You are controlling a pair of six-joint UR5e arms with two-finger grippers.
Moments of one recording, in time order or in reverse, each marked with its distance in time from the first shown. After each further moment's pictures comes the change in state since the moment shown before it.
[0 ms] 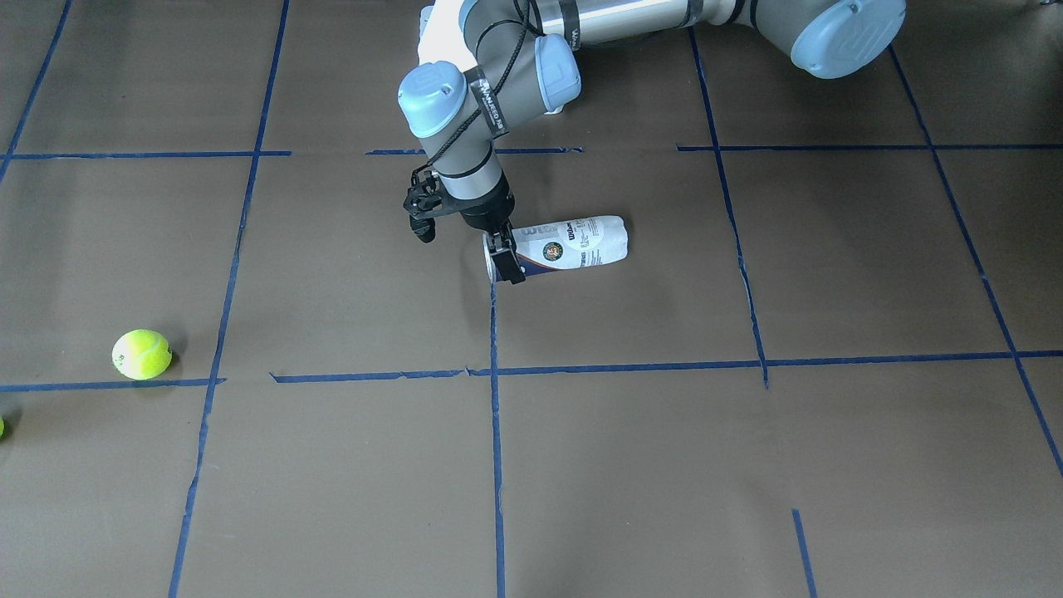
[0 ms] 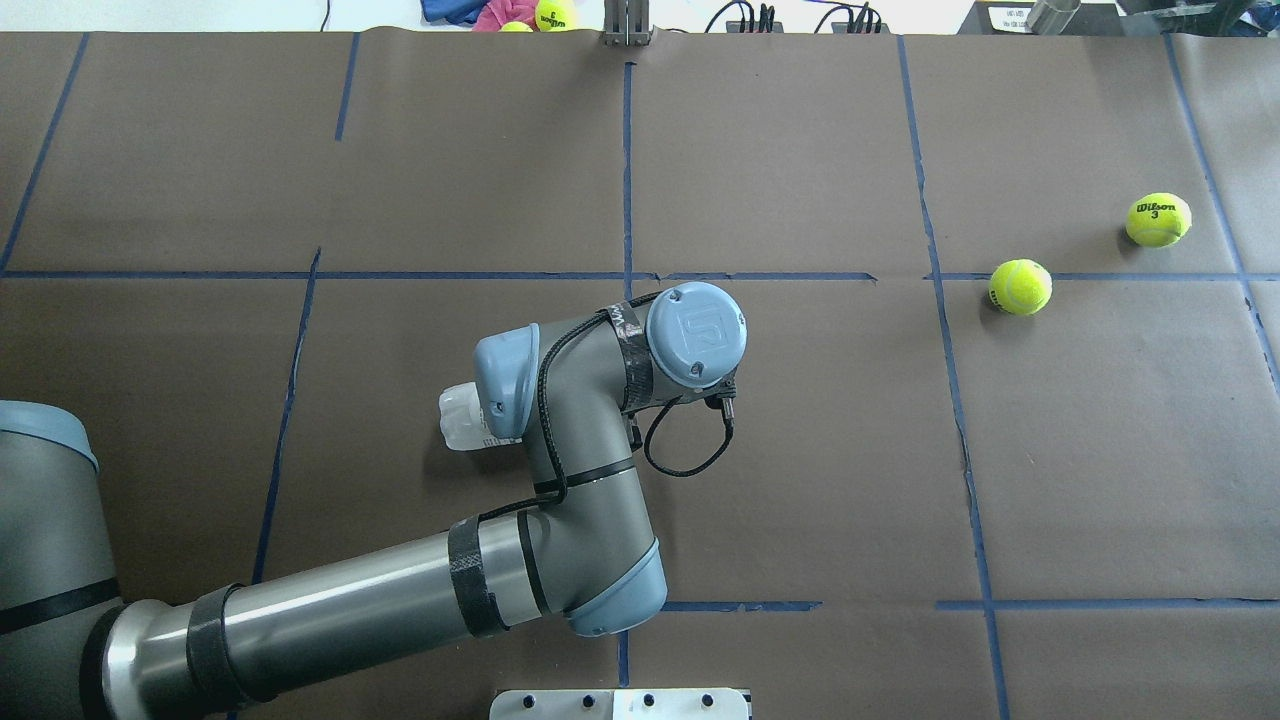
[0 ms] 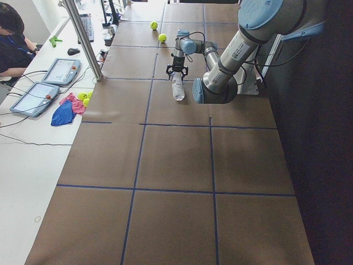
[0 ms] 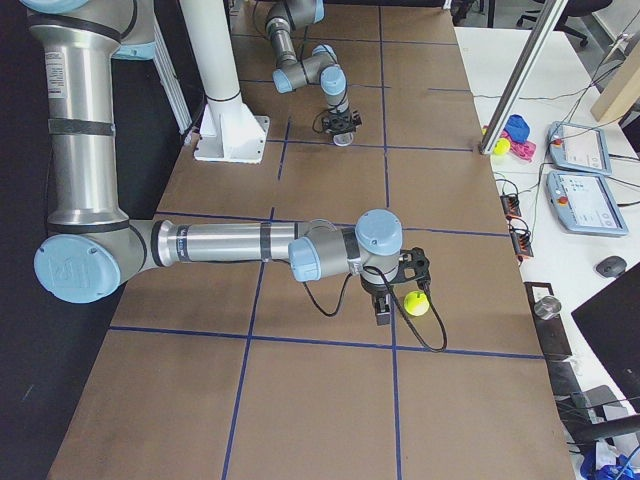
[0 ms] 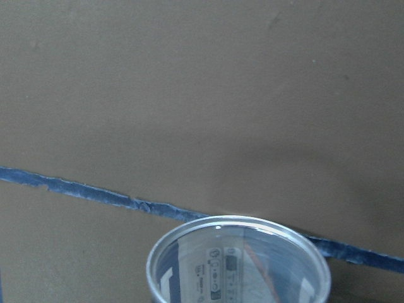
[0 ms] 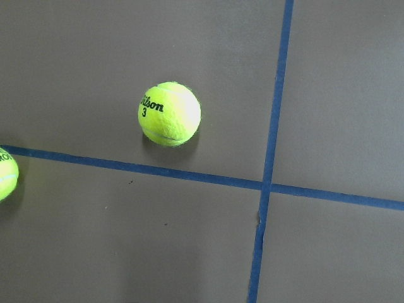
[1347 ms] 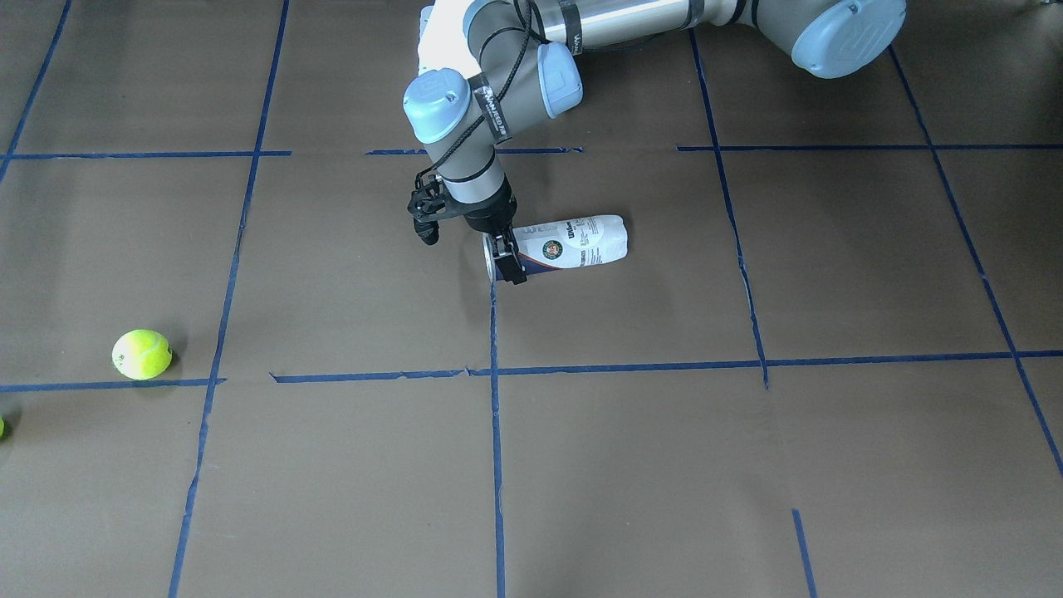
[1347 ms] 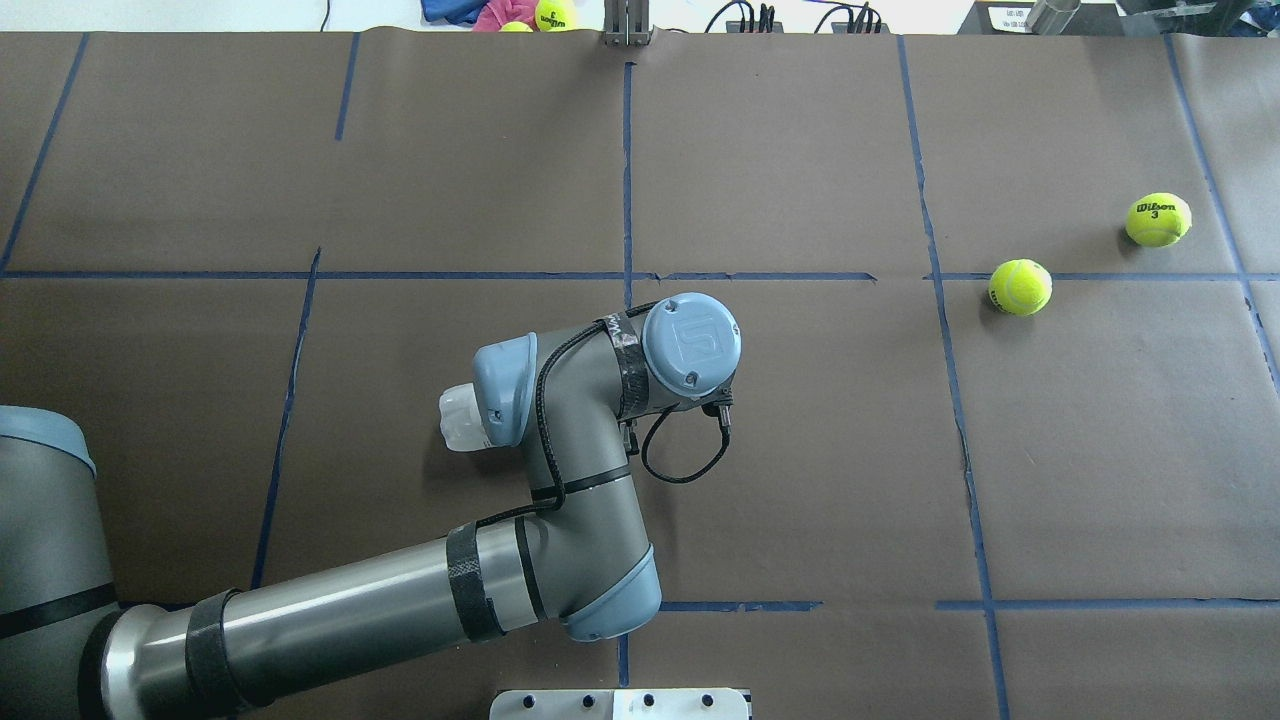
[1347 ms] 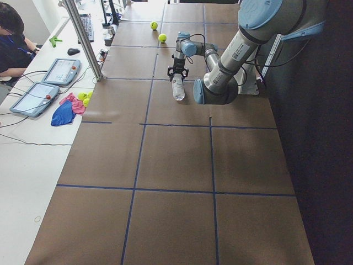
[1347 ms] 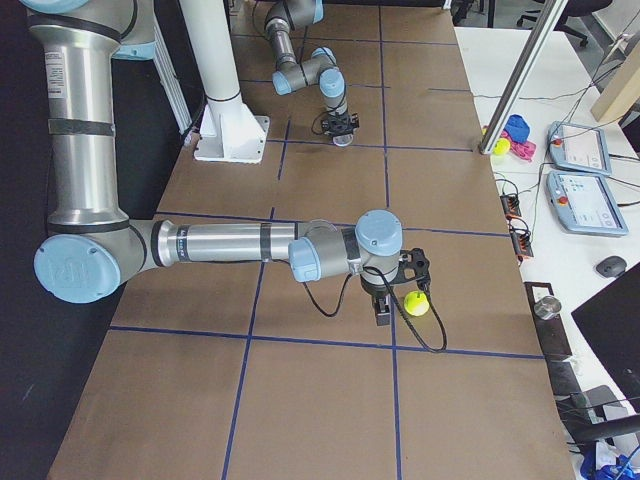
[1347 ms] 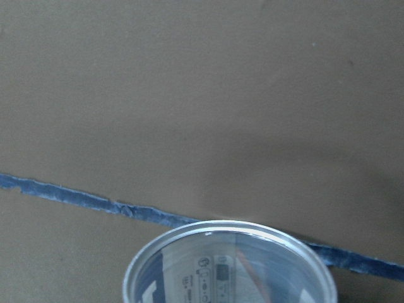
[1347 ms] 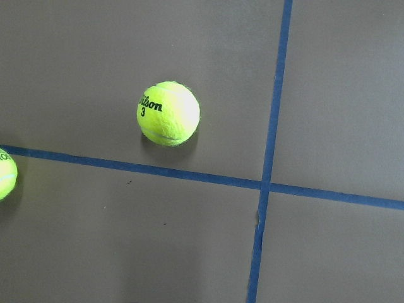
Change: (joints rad) left arm 0.007 0.008 0.006 -0.023 0.000 0.000; right arm 0.000 0.000 -0.002 0.000 -0.001 0.000
